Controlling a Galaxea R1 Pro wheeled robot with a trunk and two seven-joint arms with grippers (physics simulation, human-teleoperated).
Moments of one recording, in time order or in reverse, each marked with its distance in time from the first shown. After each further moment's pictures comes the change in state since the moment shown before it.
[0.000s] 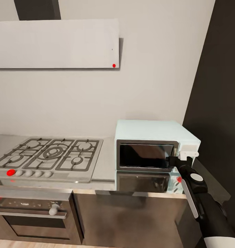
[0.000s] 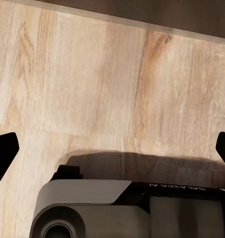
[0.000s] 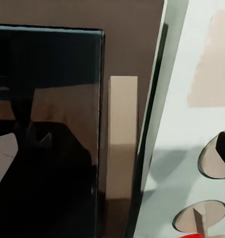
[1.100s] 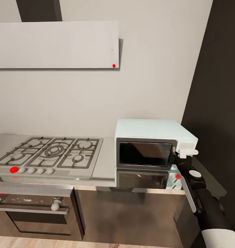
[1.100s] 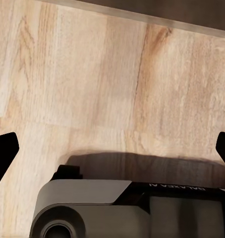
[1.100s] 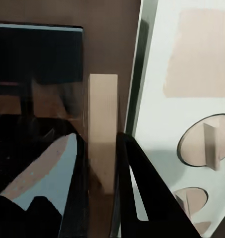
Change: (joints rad) left arm 0.000 0.000 0.000 0.000 0.000 0.000 0.000; right arm -0.046 0.000 -0.008 0.060 0.015 -0.001 -0.002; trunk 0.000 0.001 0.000
